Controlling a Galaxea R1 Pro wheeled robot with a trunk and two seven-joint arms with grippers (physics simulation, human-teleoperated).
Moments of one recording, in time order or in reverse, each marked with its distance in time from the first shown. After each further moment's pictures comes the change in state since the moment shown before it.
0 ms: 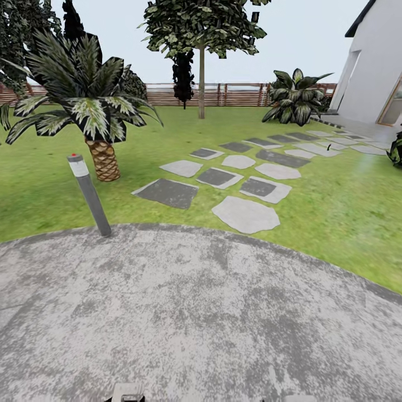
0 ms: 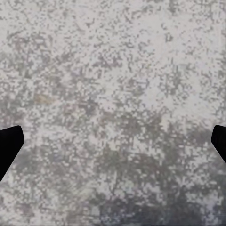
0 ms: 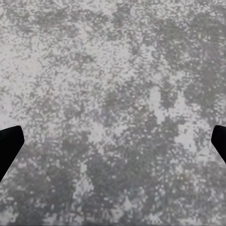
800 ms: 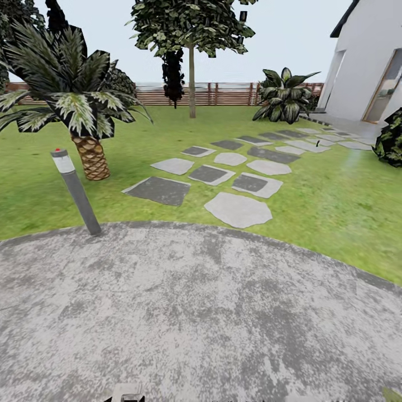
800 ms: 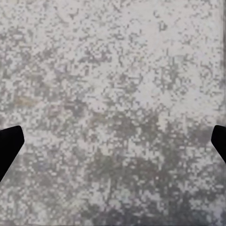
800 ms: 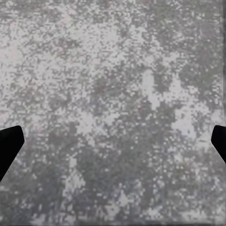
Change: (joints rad) left arm 0.000 0.000 0.000 -0.001 0.000 0.000 0.001; right arm 0.000 0.001 0.000 0.002 -0.007 0.000 -0.005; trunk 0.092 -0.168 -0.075
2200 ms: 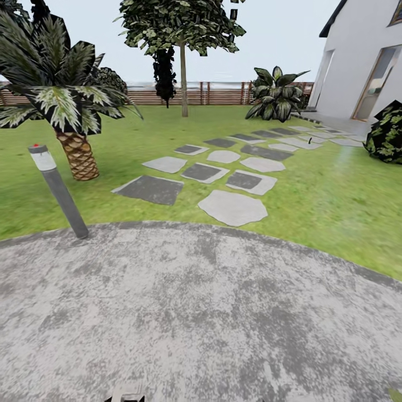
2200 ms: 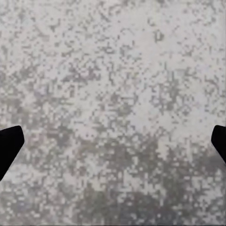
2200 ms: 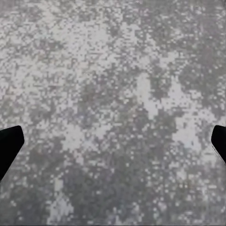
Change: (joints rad) left arm 0.000 0.000 0.001 0.000 0.000 0.000 0.001; right arm 0.000 0.000 -0.001 -0.001 0.005 0.000 0.001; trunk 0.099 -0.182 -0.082
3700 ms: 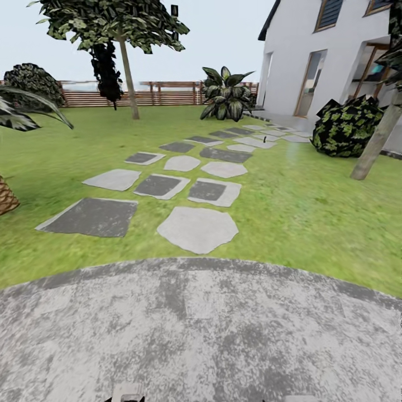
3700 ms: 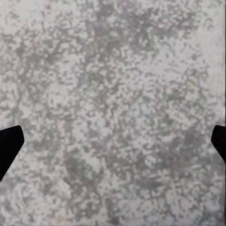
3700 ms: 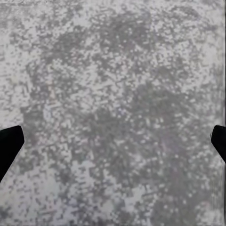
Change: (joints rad) left arm 0.000 0.000 0.000 0.002 0.000 0.000 0.000; right arm 0.000 -0.002 0.003 -0.002 -0.003 0.000 -0.001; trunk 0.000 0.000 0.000
